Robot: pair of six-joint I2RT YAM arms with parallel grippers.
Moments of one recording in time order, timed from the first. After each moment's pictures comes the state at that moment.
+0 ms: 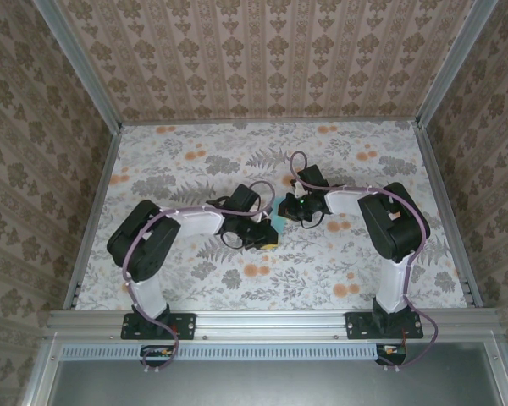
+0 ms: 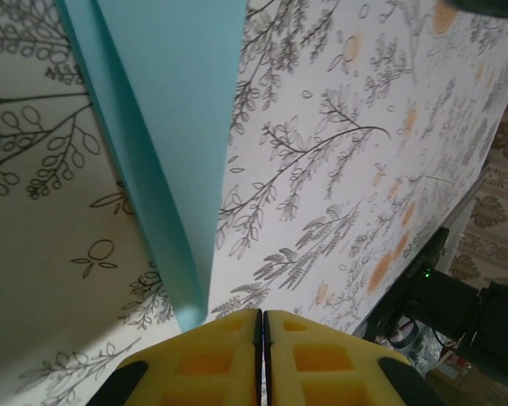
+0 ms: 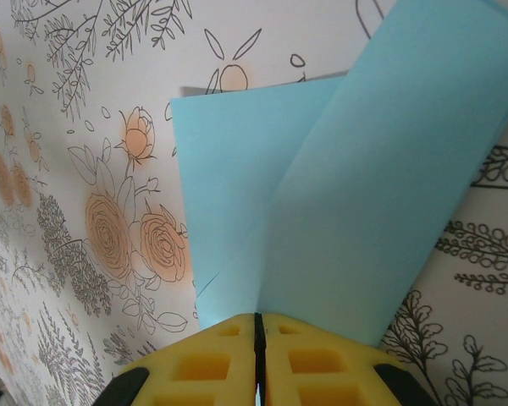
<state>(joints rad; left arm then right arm) -0.76 1.81 0.95 -0.20 0.71 -0.80 0.41 1.93 1.05 -0.14 -0.46 0.68</state>
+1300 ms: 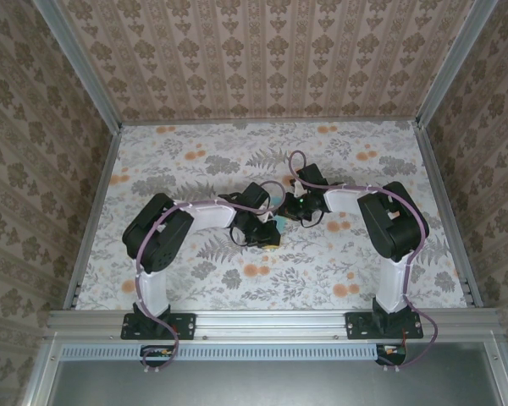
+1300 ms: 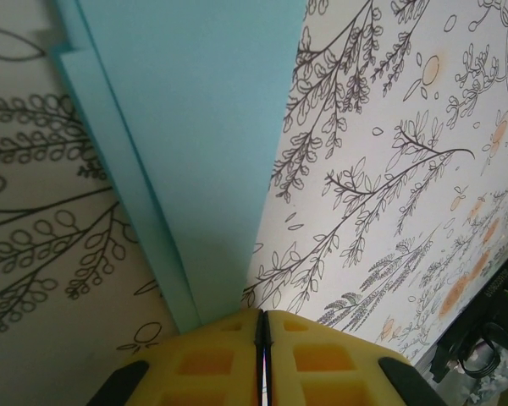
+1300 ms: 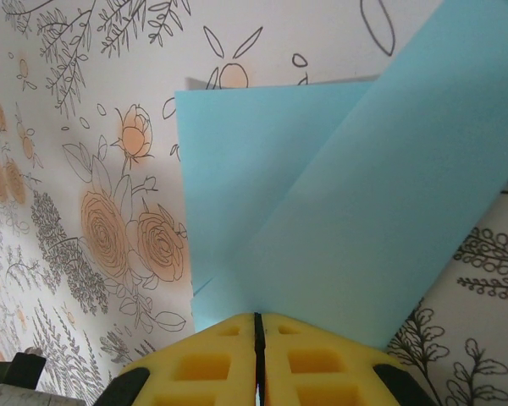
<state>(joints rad) -0.78 1.91 1.09 -0.37 0.59 -0.67 0.41 1.94 1.08 -0.19 -0.46 0.66</state>
